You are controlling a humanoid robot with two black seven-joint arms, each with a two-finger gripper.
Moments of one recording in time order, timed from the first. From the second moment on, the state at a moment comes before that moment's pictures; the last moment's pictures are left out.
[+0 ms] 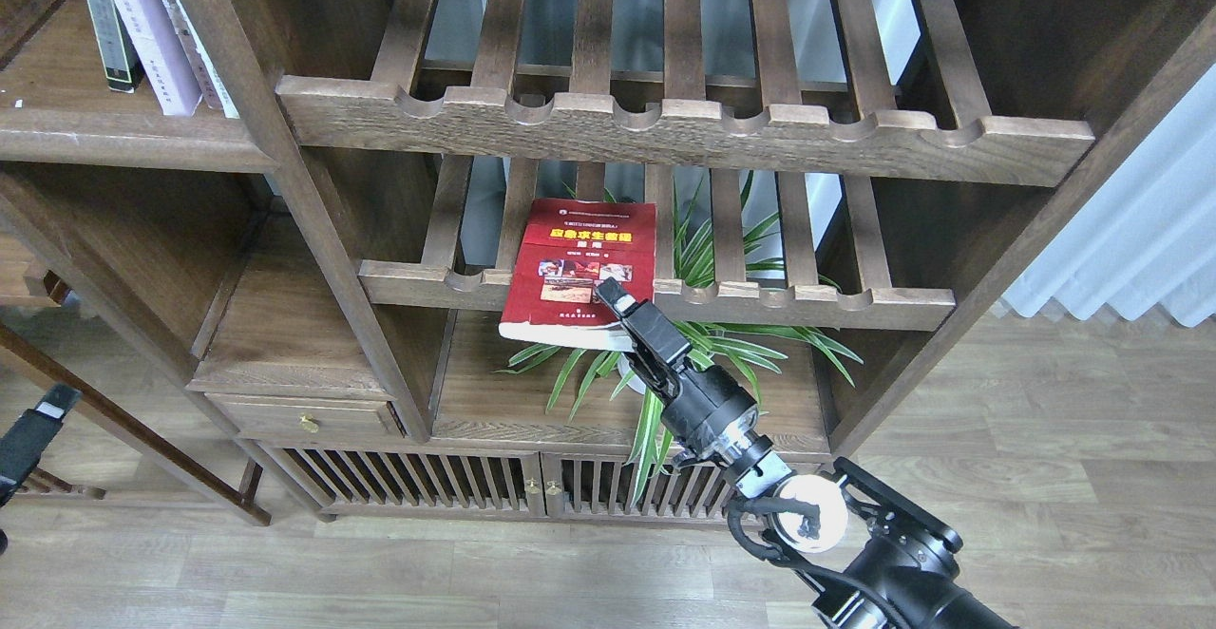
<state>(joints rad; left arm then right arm) 0.27 0.37 -1.72 -1.14 0.19 -0.49 0.19 0.26 0.02 0.81 0.93 0.17 0.58 0.05</state>
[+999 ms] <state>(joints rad) 0.28 0.38 -1.58 -1.12 0.04 -0.49 0.19 0.08 0.02 0.82 1.03 0.16 0.58 0.00</state>
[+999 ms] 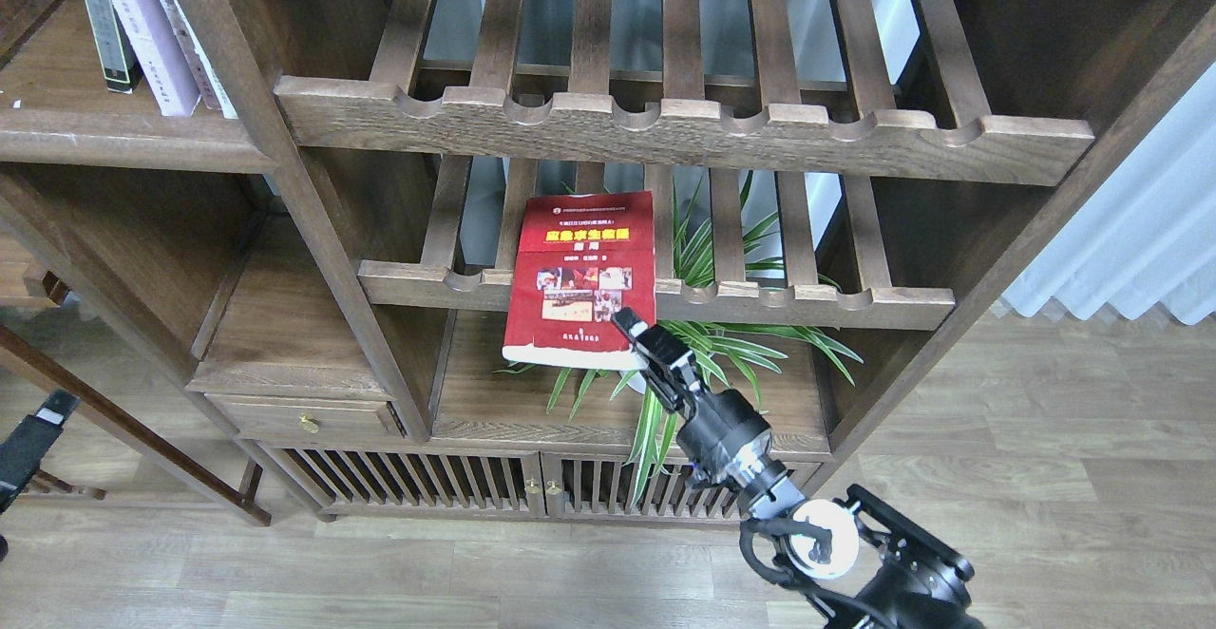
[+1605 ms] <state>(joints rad) 0.23 0.39 -1.06 -1.14 -0.29 -0.49 0.19 -0.12 0.01 0.78 1.10 0.08 0.58 -0.10</state>
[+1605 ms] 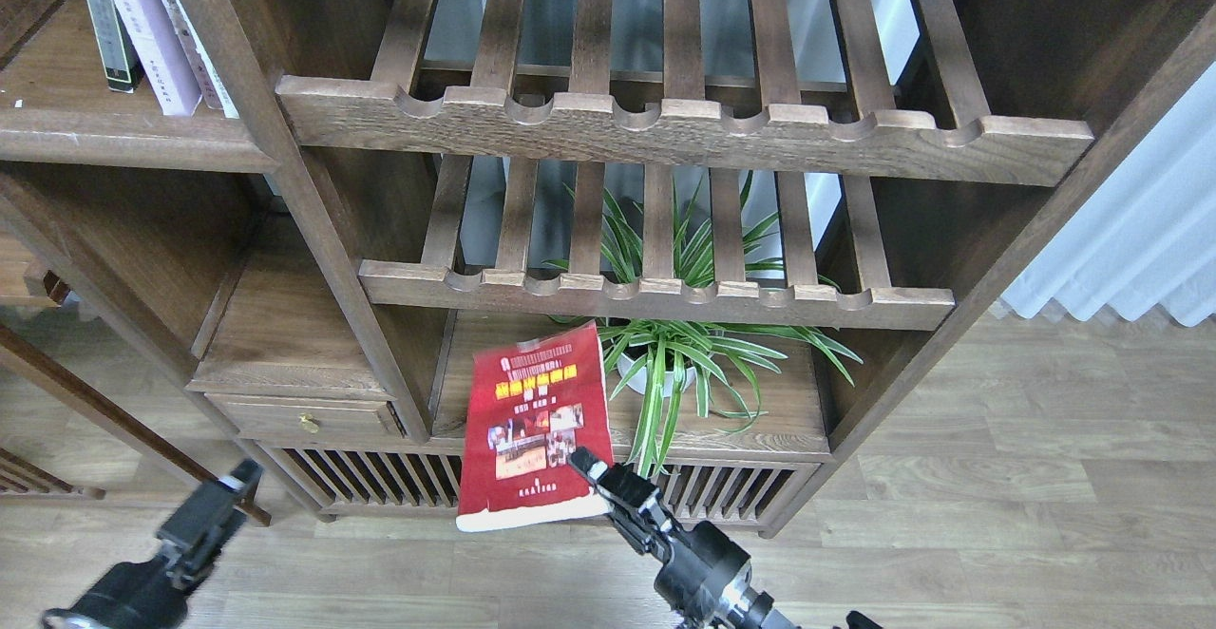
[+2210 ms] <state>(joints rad) 0.17 0.27 -0.87 -1.15 -0.30 -0.49 0.18 -0.15 0.01 0.72 1.10 0.08 0.58 -0.16</state>
